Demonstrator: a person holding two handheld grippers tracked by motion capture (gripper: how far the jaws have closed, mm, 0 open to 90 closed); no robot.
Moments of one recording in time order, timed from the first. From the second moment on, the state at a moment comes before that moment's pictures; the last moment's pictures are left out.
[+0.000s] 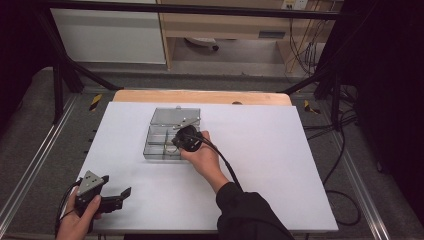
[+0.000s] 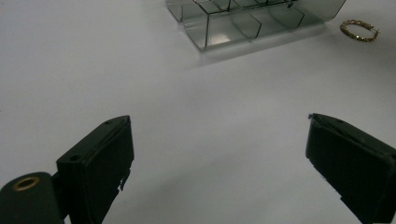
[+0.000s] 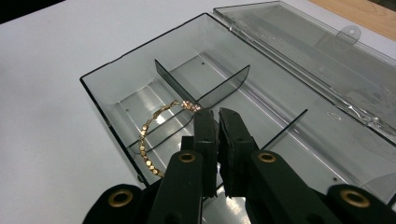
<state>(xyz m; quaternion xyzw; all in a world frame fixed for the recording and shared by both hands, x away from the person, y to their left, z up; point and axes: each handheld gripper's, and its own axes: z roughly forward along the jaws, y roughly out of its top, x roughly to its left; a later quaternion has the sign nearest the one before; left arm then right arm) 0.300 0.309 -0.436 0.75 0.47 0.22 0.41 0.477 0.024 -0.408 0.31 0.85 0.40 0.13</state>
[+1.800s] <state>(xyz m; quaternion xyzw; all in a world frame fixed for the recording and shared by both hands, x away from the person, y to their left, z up) 0.300 0.308 -0.436 0.75 0.47 0.23 0.40 0.414 -0.070 -0.406 0.37 0.79 0.45 0.18</state>
